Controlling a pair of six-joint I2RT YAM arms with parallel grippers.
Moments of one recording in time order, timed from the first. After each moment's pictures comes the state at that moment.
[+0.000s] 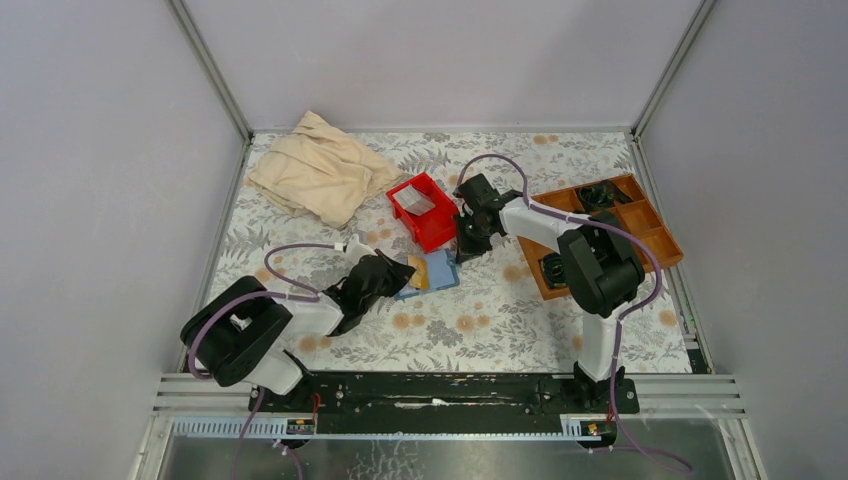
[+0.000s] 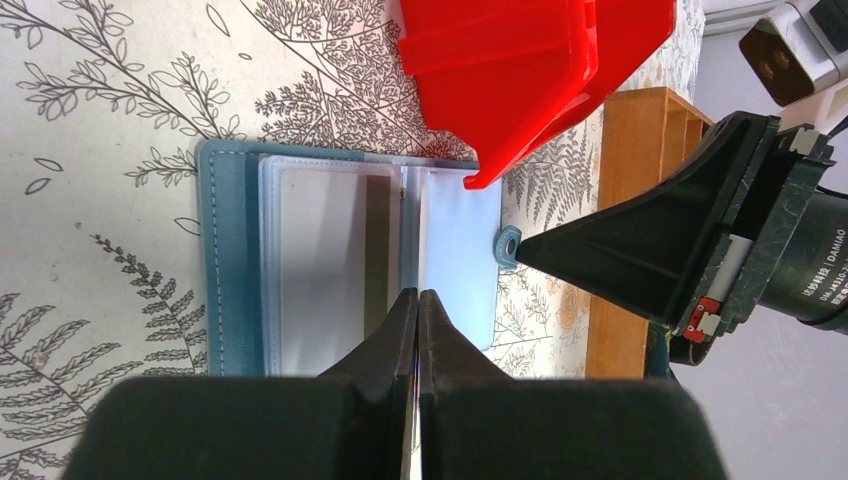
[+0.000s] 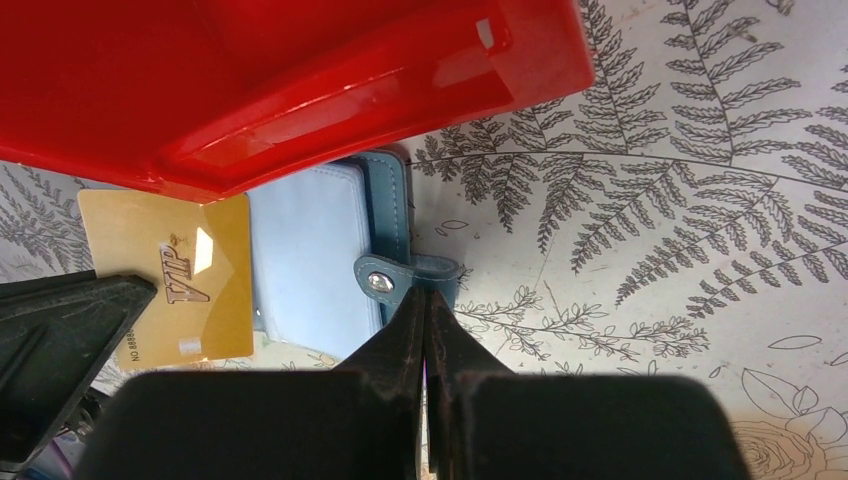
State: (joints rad) left arm -0.71 1.47 0.36 0.60 -0.24 -1.22; right arm 0.56 1.94 1.31 -0.54 -0.22 0.41
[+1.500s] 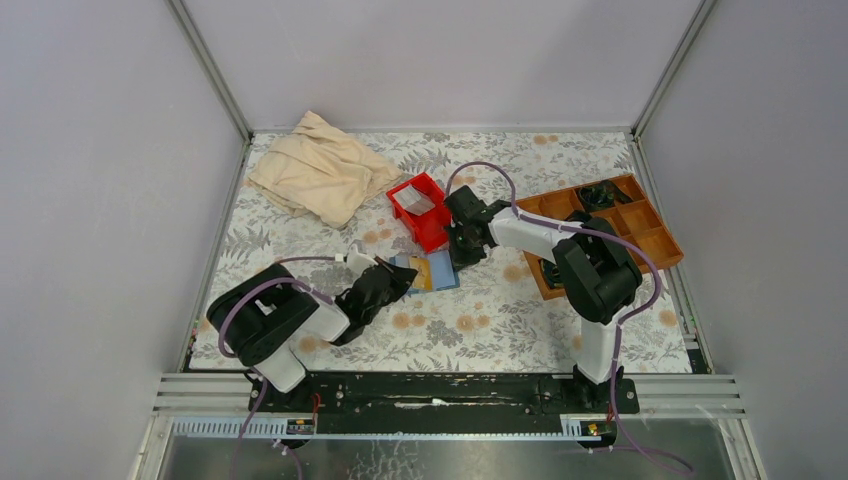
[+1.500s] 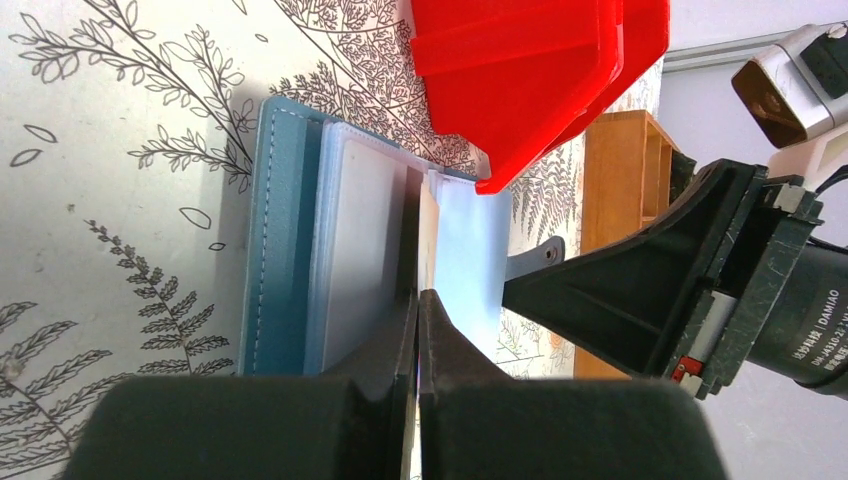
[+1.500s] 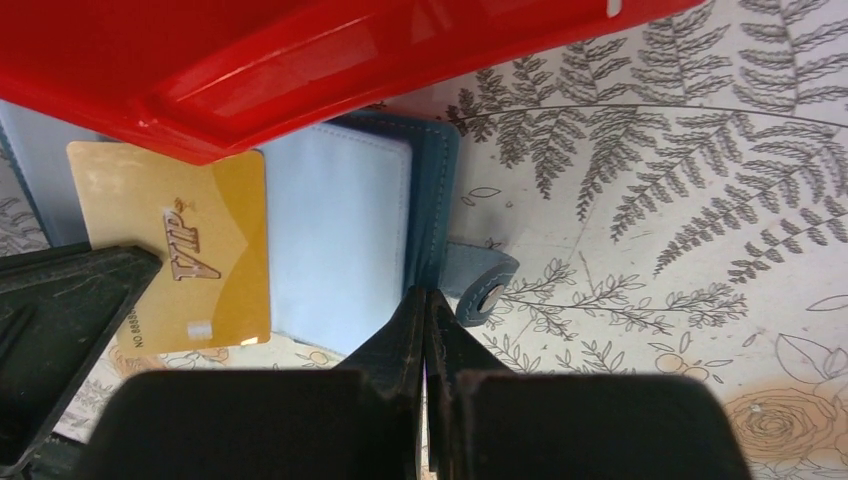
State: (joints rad) left arm -0.76 1.62 0.29 0.87 -0.34 -1.29; right arm 0.66 1.92 1.27 -0.54 -0.09 0.41
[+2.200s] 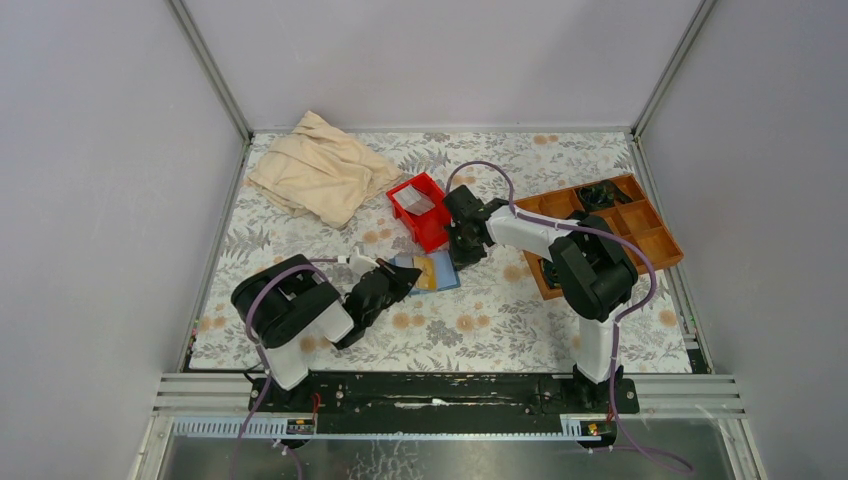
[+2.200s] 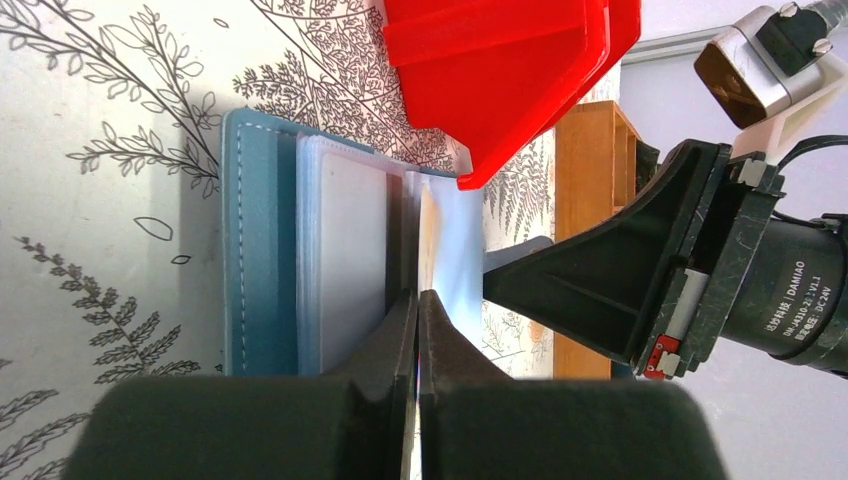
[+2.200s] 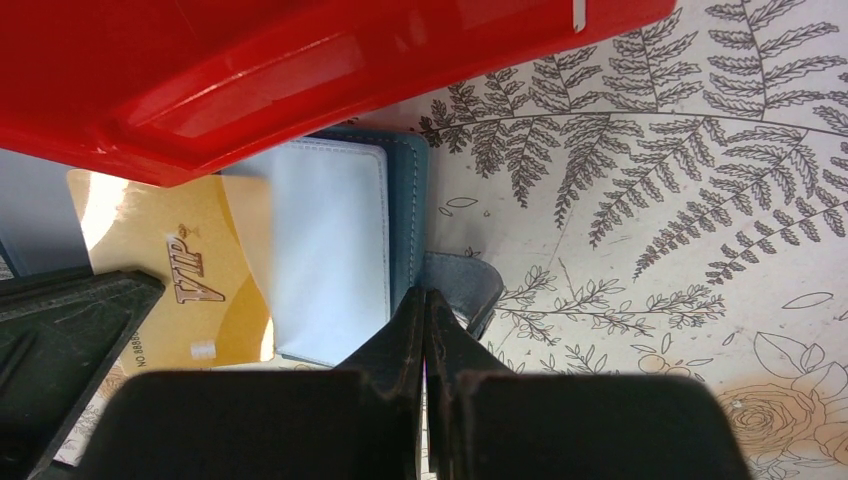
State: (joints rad) left arm -0.76 1.76 0.26 1.12 -0.32 -1.30; right arm 0.66 1.95 1.30 -0.57 -0.04 0.42
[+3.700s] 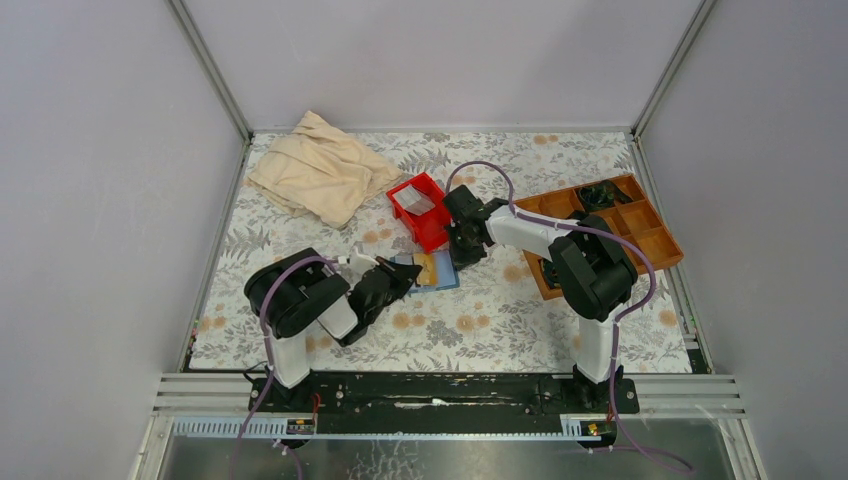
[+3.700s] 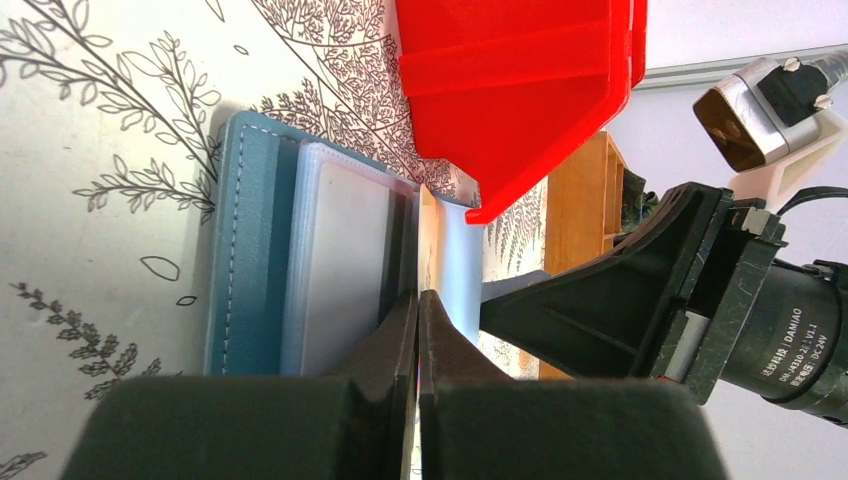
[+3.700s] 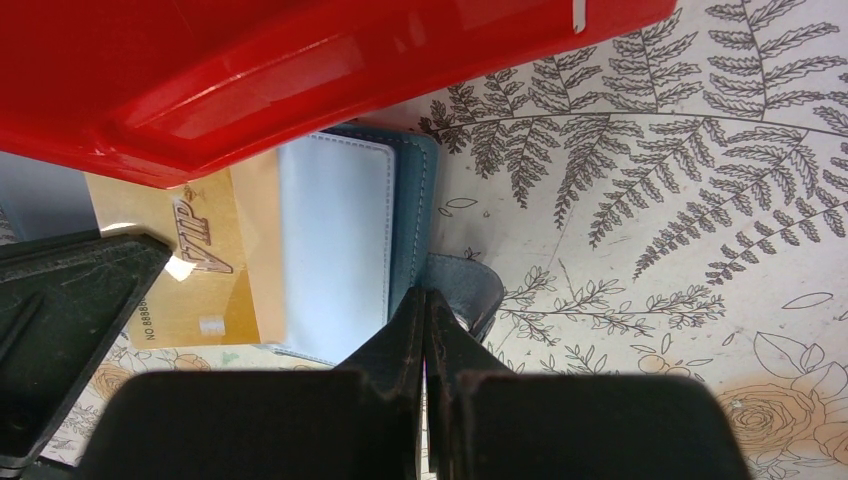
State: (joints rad) left arm -0.73 1.86 0.28 1.21 -0.32 -1.36; right arm 0.66 1.95 1.30 -0.57 -0.04 0.42
